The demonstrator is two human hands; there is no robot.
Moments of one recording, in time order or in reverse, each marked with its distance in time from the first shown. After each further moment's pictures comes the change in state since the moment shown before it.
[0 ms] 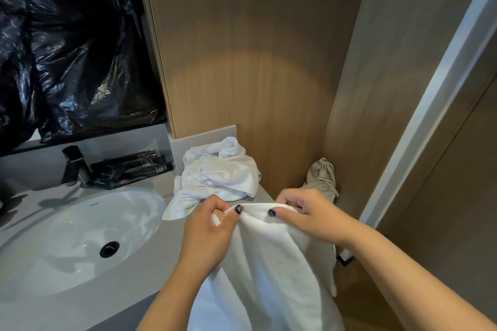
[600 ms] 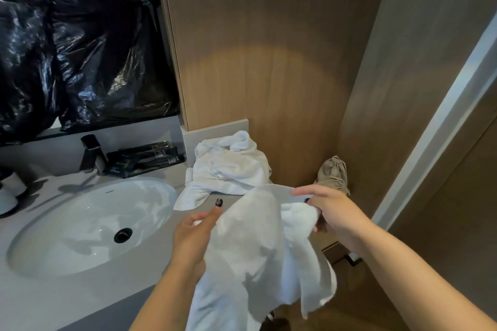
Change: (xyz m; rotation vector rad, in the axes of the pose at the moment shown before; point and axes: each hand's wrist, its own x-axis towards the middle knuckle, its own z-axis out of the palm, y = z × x) left_hand 0.006 -0.042 -0.008 -0.452 0.141 -0.634; right_hand -0.001 0.002 0.003 0.583 0.229 0.600
